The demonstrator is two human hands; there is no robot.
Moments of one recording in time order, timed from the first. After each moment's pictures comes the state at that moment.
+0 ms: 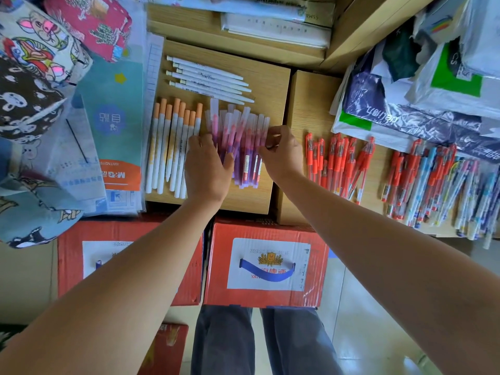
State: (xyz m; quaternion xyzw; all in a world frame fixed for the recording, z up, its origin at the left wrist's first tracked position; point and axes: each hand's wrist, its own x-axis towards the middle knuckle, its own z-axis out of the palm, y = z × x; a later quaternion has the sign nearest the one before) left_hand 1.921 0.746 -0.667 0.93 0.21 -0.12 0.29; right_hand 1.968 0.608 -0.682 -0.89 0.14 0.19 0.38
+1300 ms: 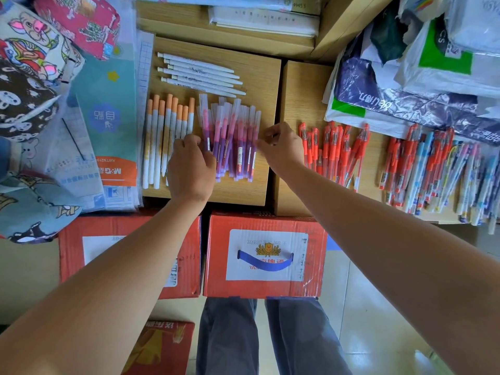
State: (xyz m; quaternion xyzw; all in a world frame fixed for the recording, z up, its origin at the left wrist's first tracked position) left_hand 1.905 0.757 -0.667 0.93 0.21 -0.11 0.27; right_hand 1.965 0.591 -0.676 -0.89 0.14 0.24 0.37
